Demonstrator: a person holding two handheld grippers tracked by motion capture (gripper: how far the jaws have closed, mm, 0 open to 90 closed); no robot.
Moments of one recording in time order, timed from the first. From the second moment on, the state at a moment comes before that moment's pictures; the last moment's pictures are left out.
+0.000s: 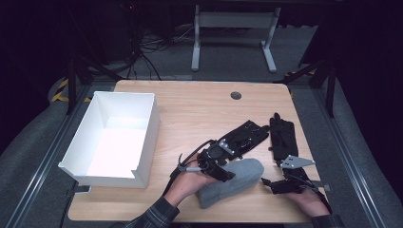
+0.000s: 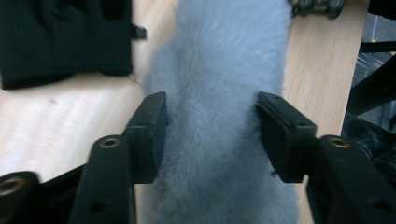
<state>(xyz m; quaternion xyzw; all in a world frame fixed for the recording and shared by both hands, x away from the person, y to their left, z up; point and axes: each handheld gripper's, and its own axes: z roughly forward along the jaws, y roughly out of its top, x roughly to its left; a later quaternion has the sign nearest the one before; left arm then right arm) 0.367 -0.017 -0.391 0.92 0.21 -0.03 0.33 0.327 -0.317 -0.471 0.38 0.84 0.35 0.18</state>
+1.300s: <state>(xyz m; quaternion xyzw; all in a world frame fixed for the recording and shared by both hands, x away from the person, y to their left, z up) 0.381 -0.051 -0.431 0.94 0.20 -0.03 0.26 0.327 -0.317 -0.471 0.38 0.84 0.35 0.17</state>
